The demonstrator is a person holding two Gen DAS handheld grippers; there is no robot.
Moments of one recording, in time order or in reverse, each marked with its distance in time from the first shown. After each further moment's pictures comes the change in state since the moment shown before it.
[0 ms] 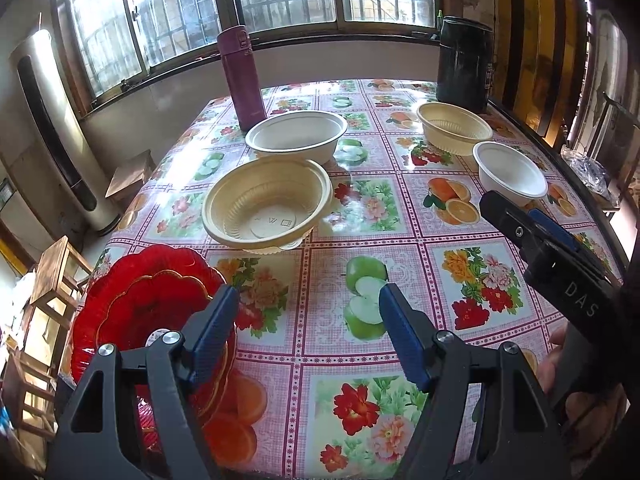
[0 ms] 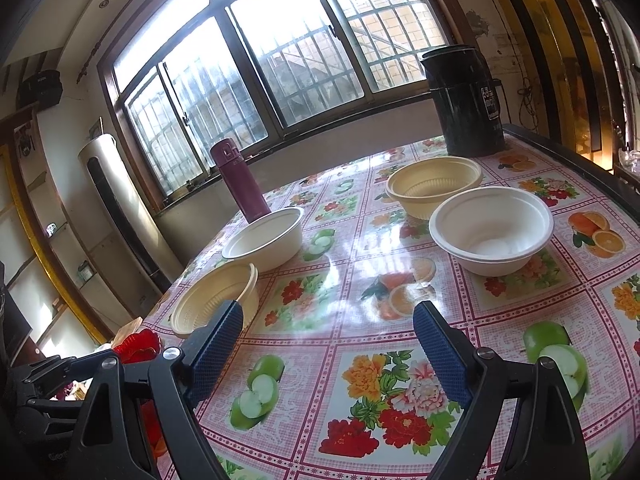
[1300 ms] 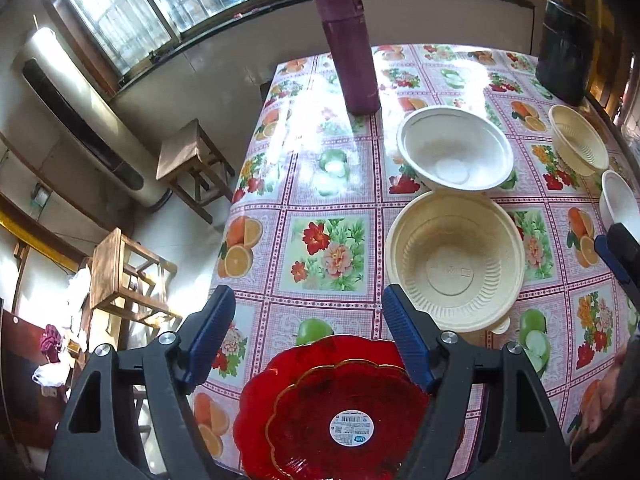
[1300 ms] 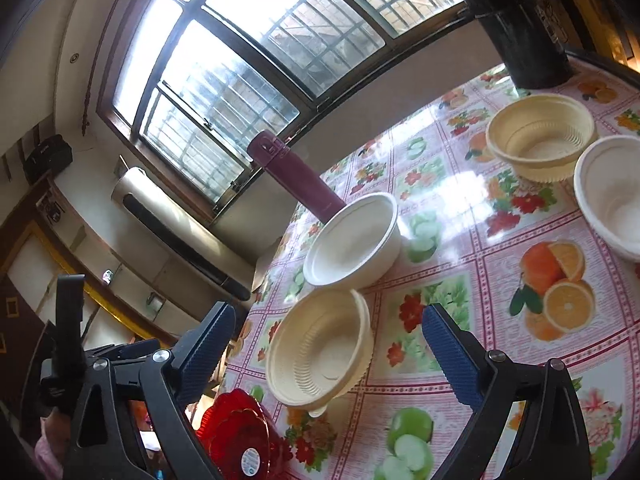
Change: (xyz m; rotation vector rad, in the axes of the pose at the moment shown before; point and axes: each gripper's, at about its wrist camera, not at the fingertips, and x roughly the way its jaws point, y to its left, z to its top) left arm 0.081 0.144 0.110 0.030 0.273 0.177; right arm 0.098 0.046 0.048 0.275 0.173 0.260
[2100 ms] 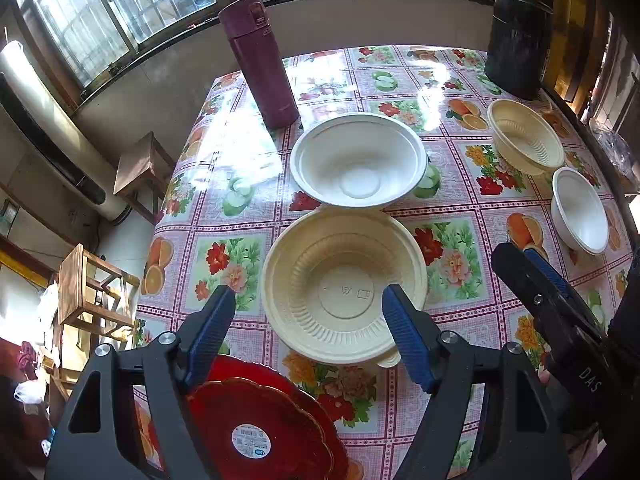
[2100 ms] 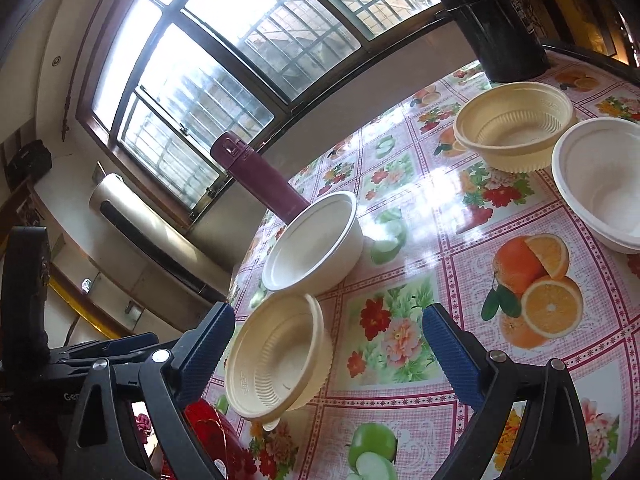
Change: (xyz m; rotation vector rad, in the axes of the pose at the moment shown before) left arm -0.021 -0.090 0.012 0.059 -0.048 -0.110; right arm 0.008 -0.025 -0.003 -0.001 -0.046 -0.098
